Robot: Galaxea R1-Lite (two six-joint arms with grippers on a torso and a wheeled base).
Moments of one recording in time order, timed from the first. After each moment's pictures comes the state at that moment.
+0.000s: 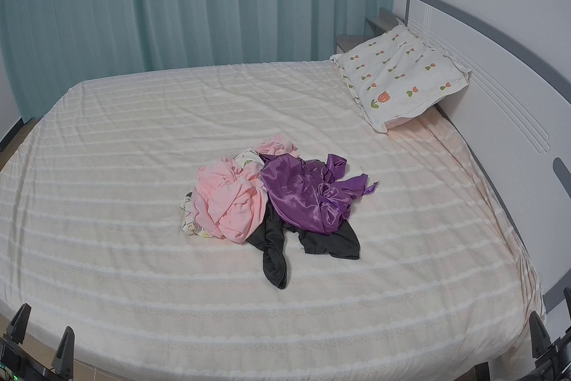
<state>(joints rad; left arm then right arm) 0.00 0.02 -0.02 0.00 0.00 0.00 0.00 0.02 -0.02 0.00 0.01 -0.01</state>
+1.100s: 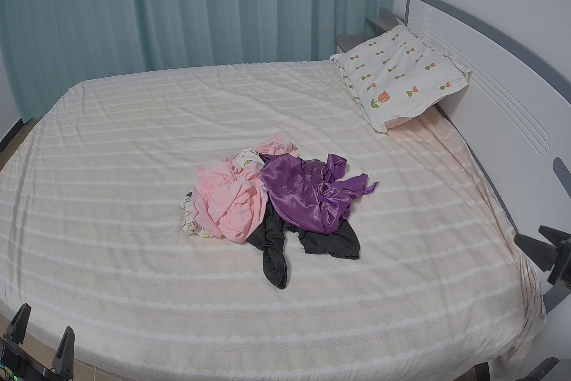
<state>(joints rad) 0.00 0.02 -0.02 0.00 0.00 0.00 0.08 0.81 -0.34 -0.21 0.17 0.21</state>
